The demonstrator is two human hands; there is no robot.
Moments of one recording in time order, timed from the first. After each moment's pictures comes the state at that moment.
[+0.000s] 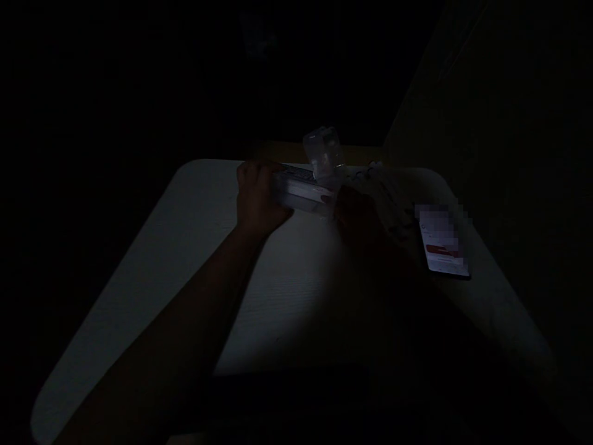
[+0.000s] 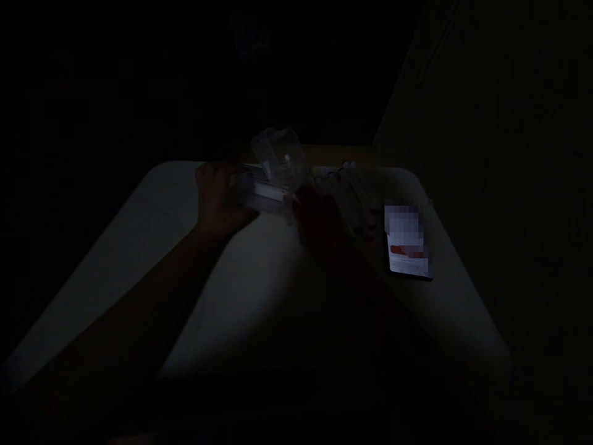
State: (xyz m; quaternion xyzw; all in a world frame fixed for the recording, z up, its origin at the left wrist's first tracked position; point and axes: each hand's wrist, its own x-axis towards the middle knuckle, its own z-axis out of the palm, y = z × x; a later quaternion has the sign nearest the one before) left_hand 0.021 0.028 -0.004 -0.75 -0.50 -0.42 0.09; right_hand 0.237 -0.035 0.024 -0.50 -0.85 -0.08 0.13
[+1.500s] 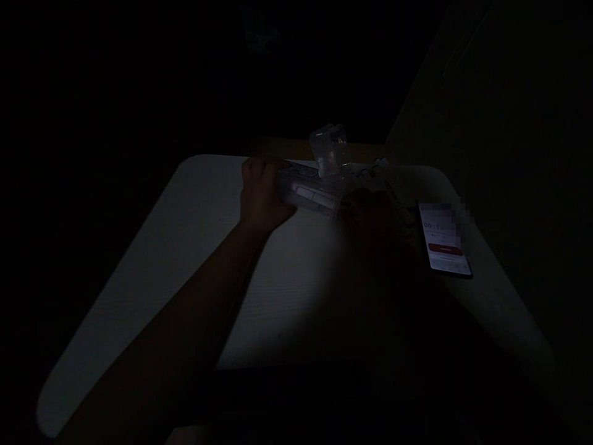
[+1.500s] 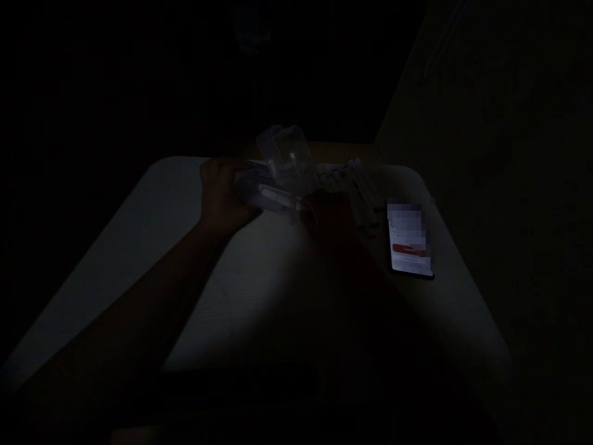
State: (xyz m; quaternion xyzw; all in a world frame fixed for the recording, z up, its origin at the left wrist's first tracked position) left_hand 0.022 0.026 -0.002 -0.76 -0.49 -0.41 0.08; right_hand 0.242 -0.035 0.034 -0.57 -0.81 -0.03 0.14
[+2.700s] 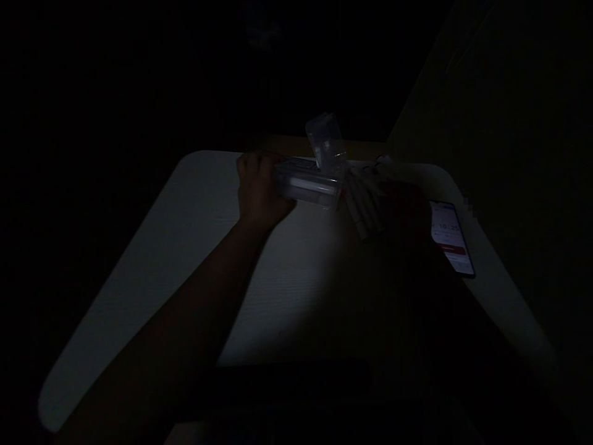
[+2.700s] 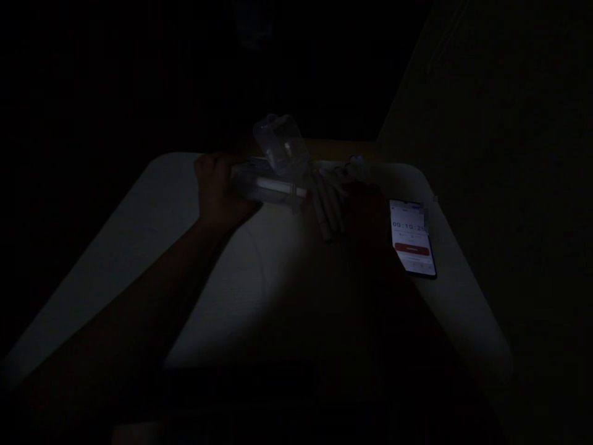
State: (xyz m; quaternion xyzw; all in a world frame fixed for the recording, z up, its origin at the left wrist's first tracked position) left_hand 0.023 0.024 -0.001 -0.73 -0.52 -0.43 0.05; right_hand 0.286 -0.032 0.031 -0.69 -0.70 -0.08 0.16
